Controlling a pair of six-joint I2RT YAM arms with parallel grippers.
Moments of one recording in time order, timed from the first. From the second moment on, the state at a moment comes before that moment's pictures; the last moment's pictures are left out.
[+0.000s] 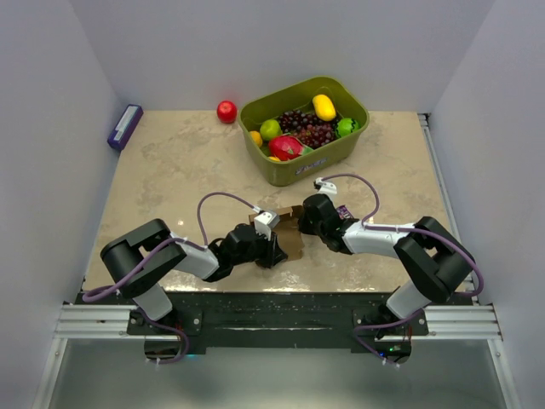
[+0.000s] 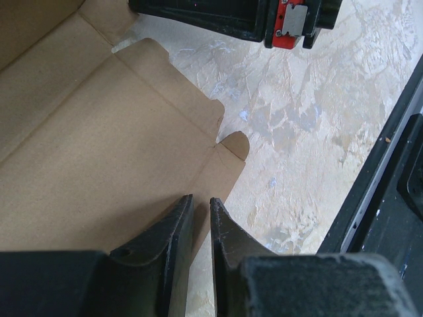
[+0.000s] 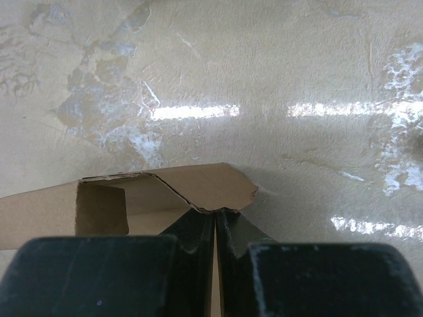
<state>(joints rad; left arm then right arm) -0.91 1.65 0.41 0.75 0.15 -0.51 0.72 1.57 0.66 0.19 0.30 0.75</state>
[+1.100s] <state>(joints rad) -0.91 1.65 0.41 0.75 0.15 -0.51 0.71 1.61 0.66 0.24 0.24 0.74</state>
